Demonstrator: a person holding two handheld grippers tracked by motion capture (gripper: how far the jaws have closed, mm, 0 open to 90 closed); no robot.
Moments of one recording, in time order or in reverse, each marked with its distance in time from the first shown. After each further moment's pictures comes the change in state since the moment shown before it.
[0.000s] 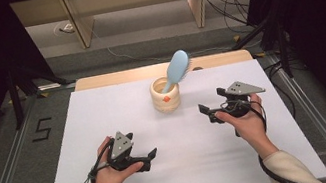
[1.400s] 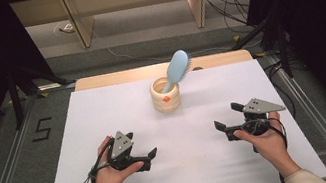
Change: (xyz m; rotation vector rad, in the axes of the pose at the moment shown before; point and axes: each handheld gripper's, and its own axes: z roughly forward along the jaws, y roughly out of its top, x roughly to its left) left arm 0.001 0.001 0.000 -0.003 -0.001 0.002; right arm 0.000 -0.038 -0.049 0.029 0.014 -0.032
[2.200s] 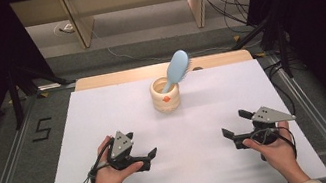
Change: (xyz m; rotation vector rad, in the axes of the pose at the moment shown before) left arm 0.001 0.000 0.000 0.001 -0.005 0.001; right arm 0.001 -0.020 -0.022 0.003 -0.015 0.001
